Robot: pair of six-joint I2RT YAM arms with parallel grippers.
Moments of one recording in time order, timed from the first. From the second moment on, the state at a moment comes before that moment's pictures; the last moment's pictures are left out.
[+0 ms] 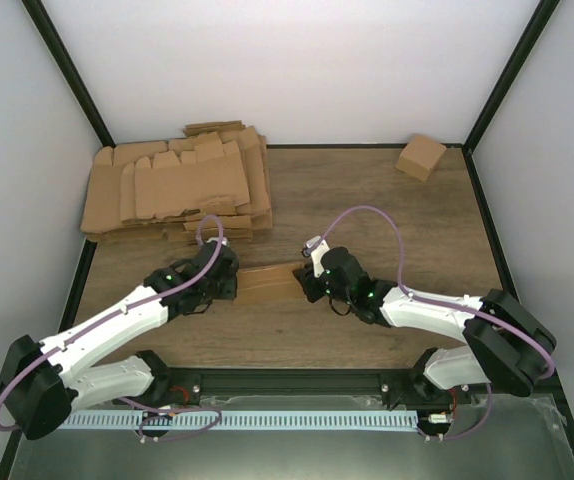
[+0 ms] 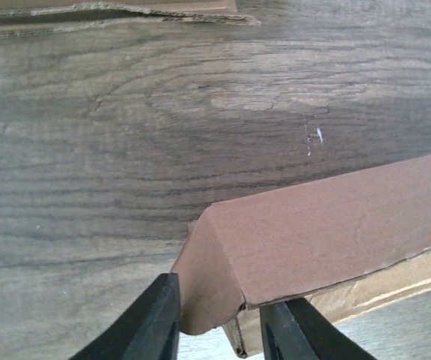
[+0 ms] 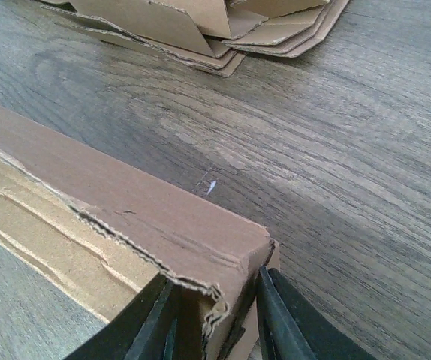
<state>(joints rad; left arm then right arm) -0.75 1.08 0.73 -0.65 -0.25 -0.64 0.85 1.33 0.56 0.19 0.03 0.25</state>
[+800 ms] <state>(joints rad) -0.75 1.25 0.93 -0.87 -0.18 -0.71 0.85 1.37 0.58 0.21 -0.03 0.27</state>
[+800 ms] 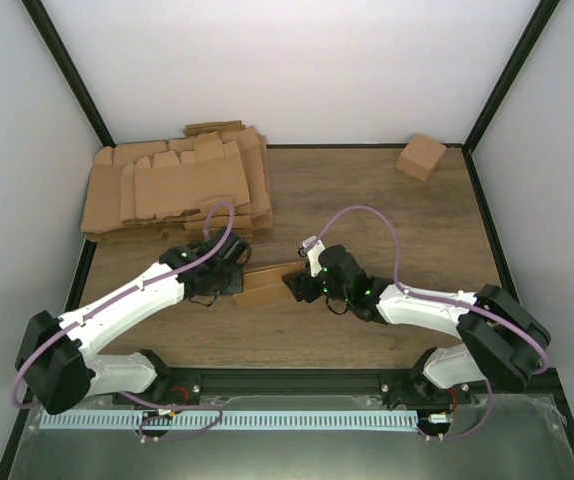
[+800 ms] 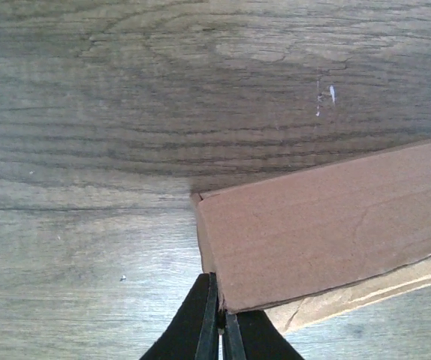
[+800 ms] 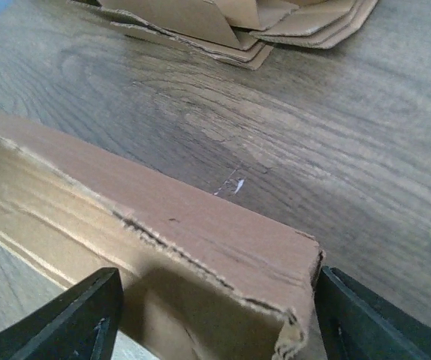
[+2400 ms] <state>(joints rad) -0.58 1.31 1.03 -1.02 0.19 -0.70 0.85 1.39 0.57 0.26 -0.02 0.22</state>
